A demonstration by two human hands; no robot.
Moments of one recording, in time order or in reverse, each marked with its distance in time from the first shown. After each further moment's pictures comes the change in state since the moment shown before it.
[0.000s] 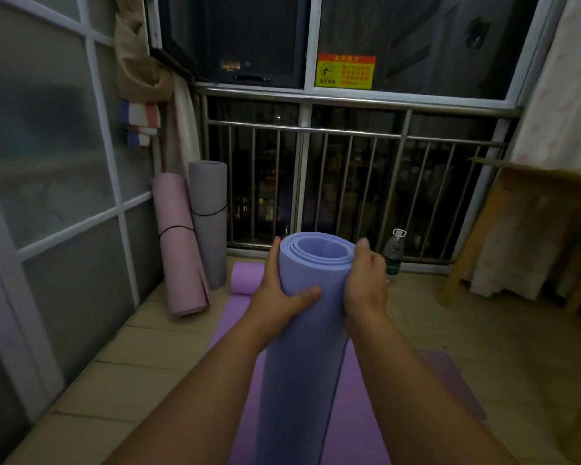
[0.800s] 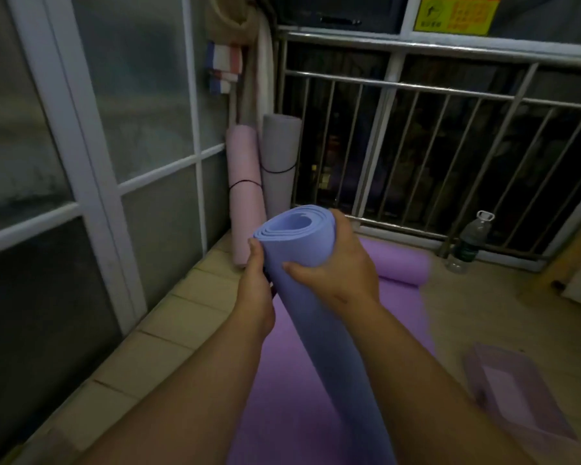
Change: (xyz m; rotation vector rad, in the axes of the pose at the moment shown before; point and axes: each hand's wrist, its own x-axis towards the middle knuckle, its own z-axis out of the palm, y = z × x) left_hand -0.040 -0.053 -0.113 -0.541 0.575 -0.280; right_hand -0.071 0.045 0.109 -0.546 -0.534 -0.516
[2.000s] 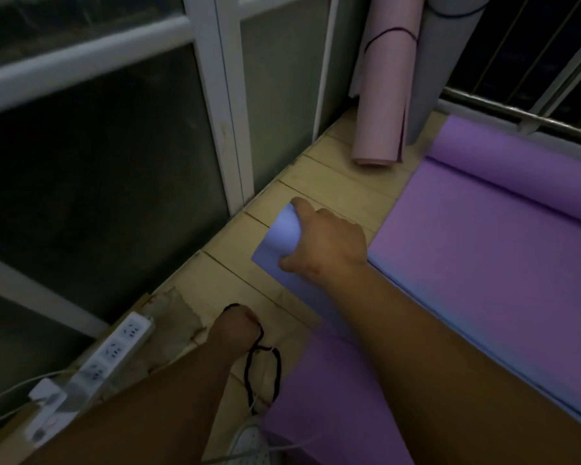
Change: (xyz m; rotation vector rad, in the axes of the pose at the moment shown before) left_hand 0.004 -0.139 -0.387 1.315 0.304 -0.533; right_hand -0.041 0.004 0.309 -0.556 -0.709 -0.172
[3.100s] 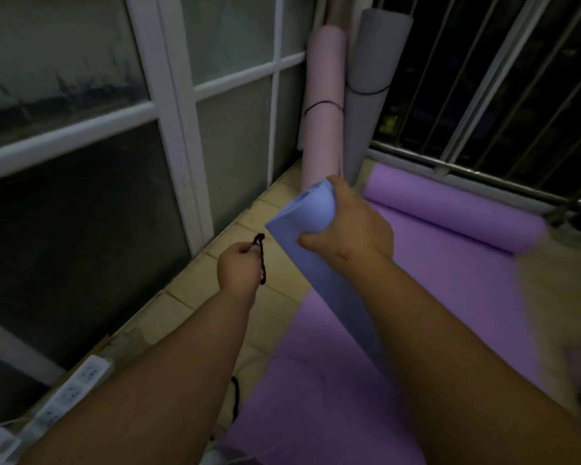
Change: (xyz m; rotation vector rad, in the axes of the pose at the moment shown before) left_hand -0.054 0.191 -0.051 -0.848 0.340 0.182; right_hand -0.066 0.068 -0.123 0.225 0.320 0.170
